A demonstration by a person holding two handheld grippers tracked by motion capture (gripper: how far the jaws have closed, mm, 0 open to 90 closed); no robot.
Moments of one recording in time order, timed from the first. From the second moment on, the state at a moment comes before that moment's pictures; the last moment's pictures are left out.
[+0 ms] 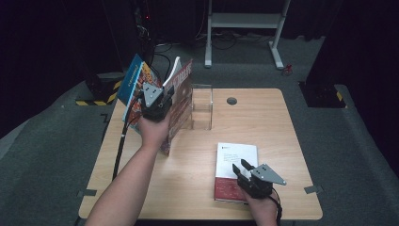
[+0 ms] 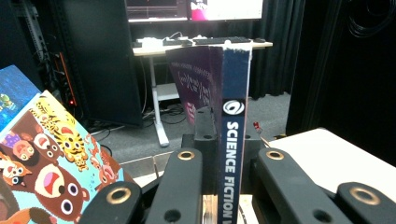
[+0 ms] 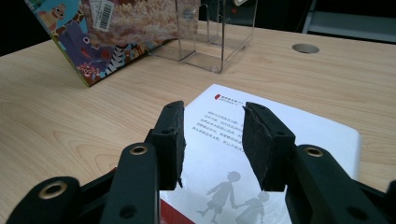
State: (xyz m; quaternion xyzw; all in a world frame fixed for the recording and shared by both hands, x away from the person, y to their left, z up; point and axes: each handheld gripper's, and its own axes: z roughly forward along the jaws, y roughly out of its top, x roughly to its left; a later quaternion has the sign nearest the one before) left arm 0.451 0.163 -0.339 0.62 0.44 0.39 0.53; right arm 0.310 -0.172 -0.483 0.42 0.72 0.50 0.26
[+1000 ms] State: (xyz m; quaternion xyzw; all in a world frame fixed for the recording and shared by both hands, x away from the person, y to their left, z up) left arm 0.488 0.148 -0.350 0.60 0.45 0.41 0.52; right arm 0.308 -0.173 -0.482 0.41 0.72 0.50 0.26
